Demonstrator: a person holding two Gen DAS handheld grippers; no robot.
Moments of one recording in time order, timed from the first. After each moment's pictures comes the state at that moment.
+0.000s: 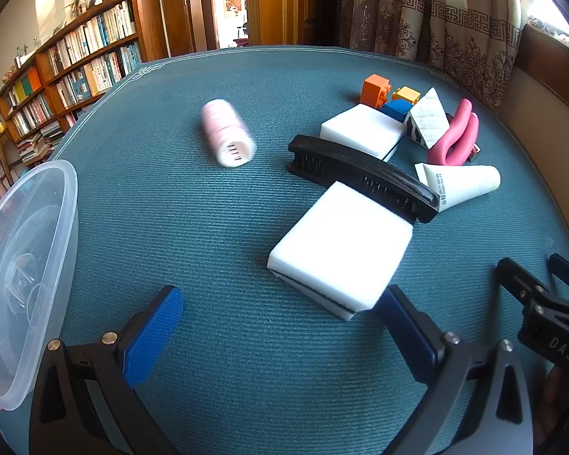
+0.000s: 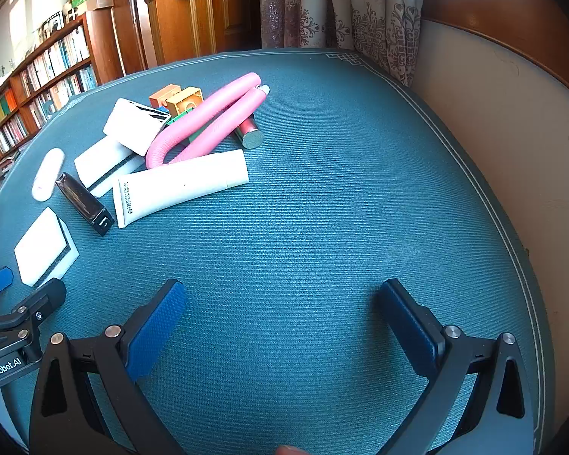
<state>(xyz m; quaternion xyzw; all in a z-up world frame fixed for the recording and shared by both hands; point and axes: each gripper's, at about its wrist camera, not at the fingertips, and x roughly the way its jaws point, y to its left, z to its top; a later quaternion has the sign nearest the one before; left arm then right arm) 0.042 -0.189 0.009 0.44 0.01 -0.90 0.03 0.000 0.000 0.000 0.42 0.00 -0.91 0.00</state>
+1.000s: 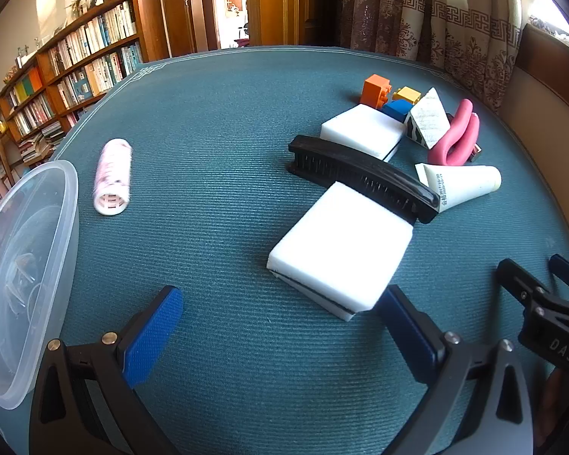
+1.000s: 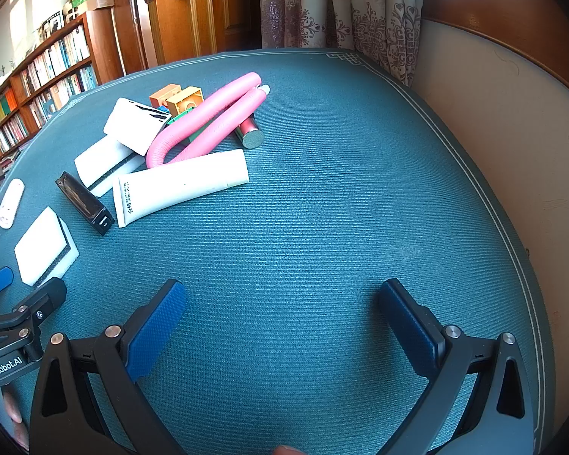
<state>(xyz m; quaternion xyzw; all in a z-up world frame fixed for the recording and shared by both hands) 0.041 -0.190 0.005 0.44 0.01 -0.90 0.04 0.000 0.000 0.000 0.42 0.00 -0.91 0.00</state>
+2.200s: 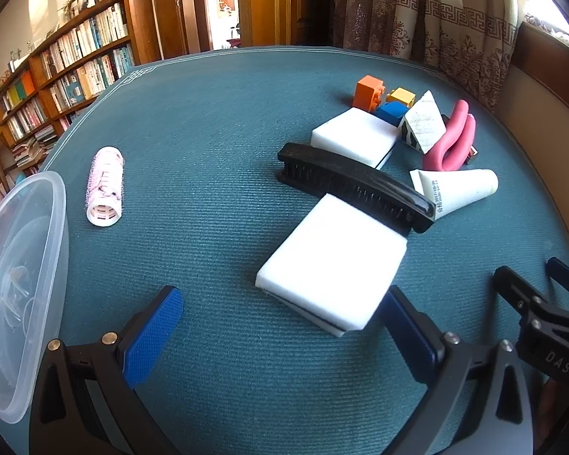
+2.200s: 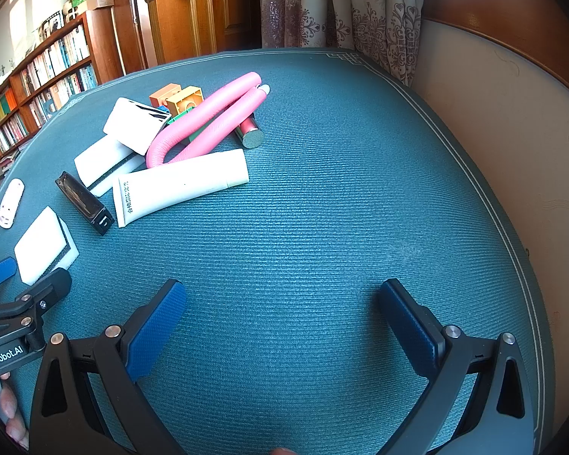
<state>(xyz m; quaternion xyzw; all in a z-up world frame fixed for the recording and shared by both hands) 0.029 -0.183 0.009 0.44 0.01 -0.90 0.02 0.000 0.000 0.000 0.42 0.00 -0.91 0.00</state>
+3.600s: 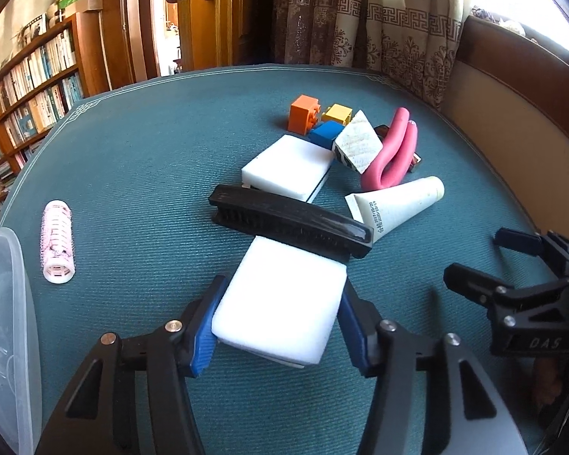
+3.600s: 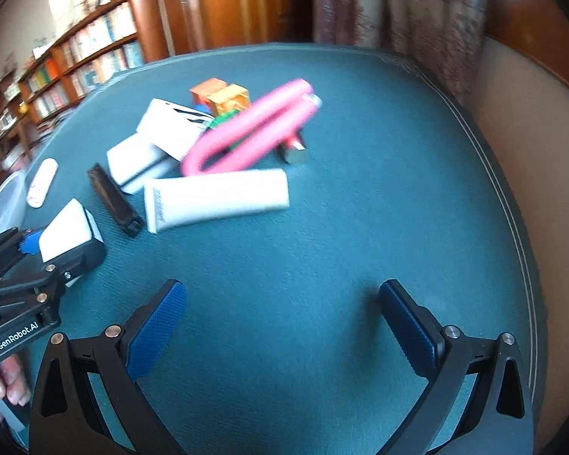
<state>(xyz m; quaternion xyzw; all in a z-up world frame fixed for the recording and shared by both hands) 0.029 -0.178 0.033 0.41 -0.01 -0.91 -0.08 -0.027 0.006 0.016 0.44 0.04 -0.89 0.11</state>
